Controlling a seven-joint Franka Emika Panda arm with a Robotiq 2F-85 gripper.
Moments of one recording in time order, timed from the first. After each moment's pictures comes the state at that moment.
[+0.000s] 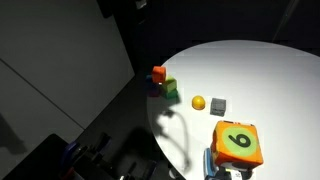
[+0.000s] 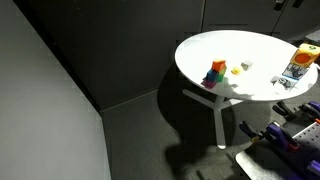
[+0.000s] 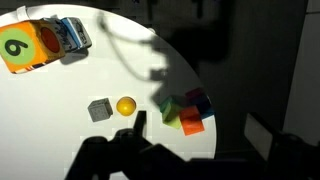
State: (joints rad) arm -0.05 -0.37 -0.10 -2.33 0.01 1.98 -0.06
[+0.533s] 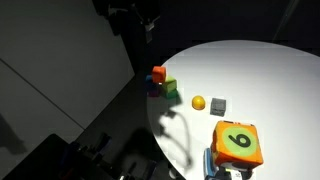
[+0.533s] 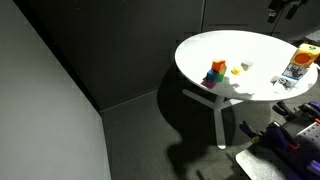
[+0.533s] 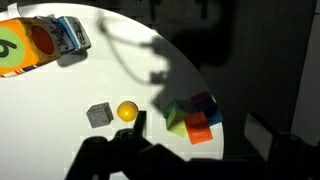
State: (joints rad) arm -0.05 -0.31 -0.10 -2.39 0.00 2.08 -0.07
